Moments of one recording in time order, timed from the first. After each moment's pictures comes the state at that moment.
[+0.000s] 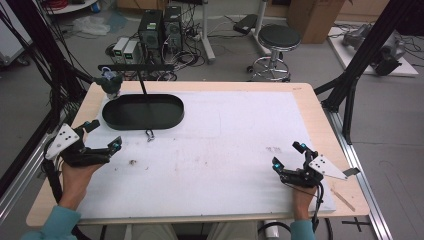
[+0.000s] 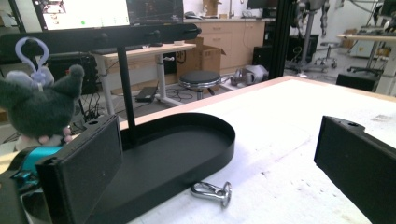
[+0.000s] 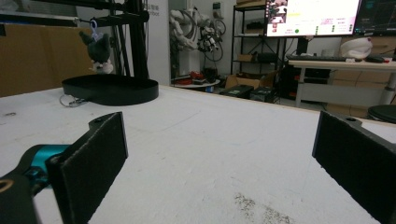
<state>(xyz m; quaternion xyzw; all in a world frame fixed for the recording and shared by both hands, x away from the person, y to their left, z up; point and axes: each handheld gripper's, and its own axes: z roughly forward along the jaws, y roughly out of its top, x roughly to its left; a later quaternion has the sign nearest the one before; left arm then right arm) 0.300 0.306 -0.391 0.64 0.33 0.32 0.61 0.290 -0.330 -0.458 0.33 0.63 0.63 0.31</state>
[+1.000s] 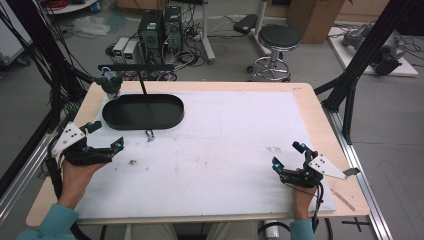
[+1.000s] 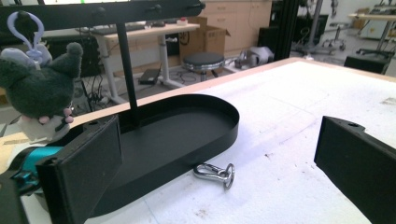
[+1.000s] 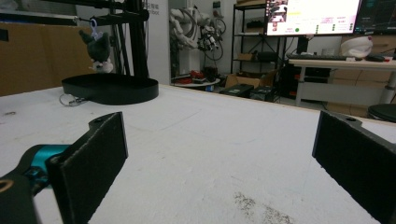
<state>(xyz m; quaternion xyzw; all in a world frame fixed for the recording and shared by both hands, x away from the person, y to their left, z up) 0.312 0.298 -0.384 0.68 0.35 0.32 0.56 0.291 -0.330 -0.458 0.33 0.63 0.63 0.31</state>
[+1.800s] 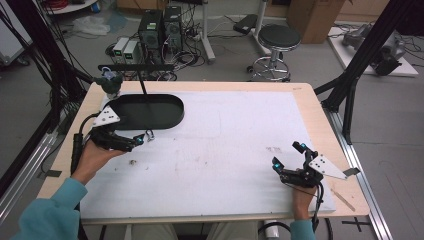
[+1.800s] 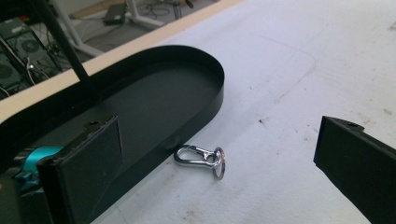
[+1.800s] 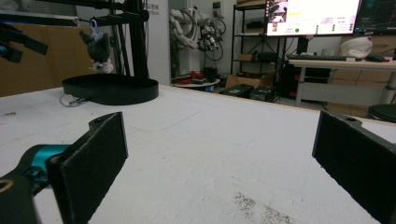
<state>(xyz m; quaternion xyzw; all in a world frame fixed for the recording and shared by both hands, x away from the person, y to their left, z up) 0.371 0.255 -0.383 0.79 0.33 0.24 0.46 0.291 -0.330 -0.458 0.33 0.63 0.63 0.31</state>
